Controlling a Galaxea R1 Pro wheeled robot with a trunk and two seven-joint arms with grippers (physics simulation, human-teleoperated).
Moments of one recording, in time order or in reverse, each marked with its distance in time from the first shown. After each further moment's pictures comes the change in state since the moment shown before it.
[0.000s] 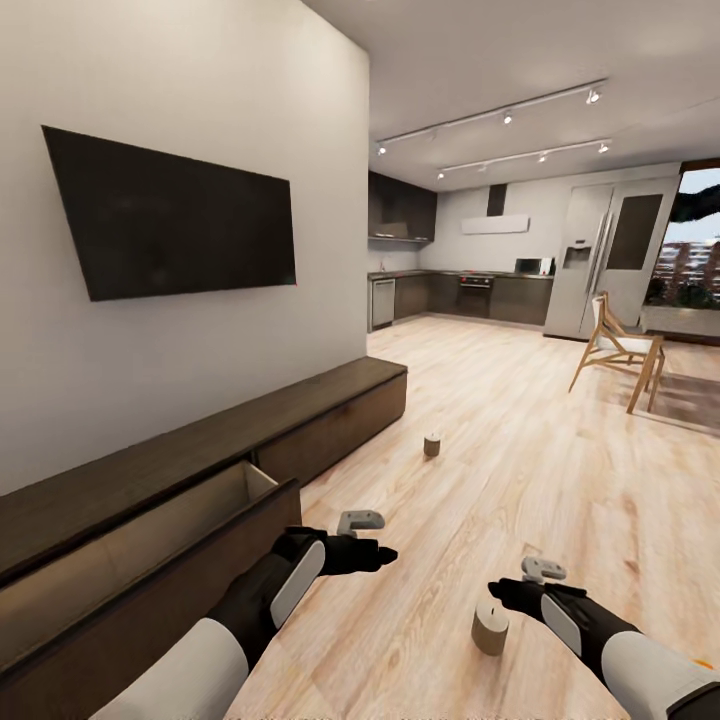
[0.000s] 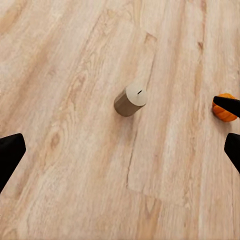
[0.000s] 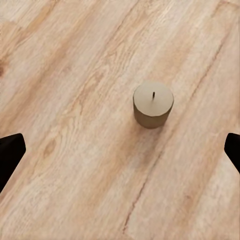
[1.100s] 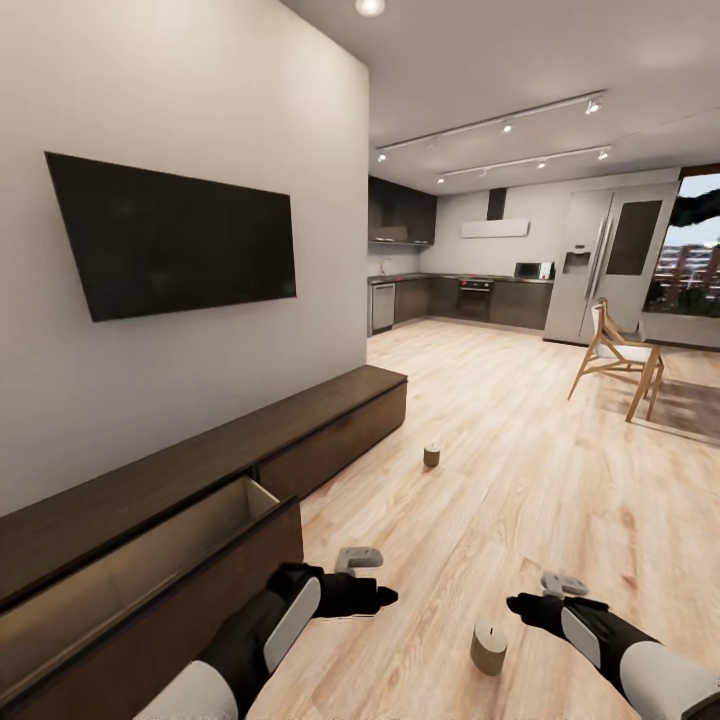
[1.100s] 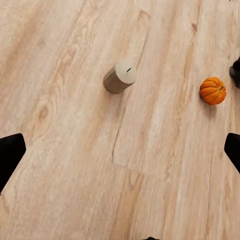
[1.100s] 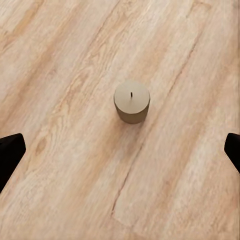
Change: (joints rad) left arm 0.103 0.011 0.003 -0.002 0.003 0.011 -0.027; right arm 0.010 -0.037 0.000 0.054 -0.019 -0.004 0.018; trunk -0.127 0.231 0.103
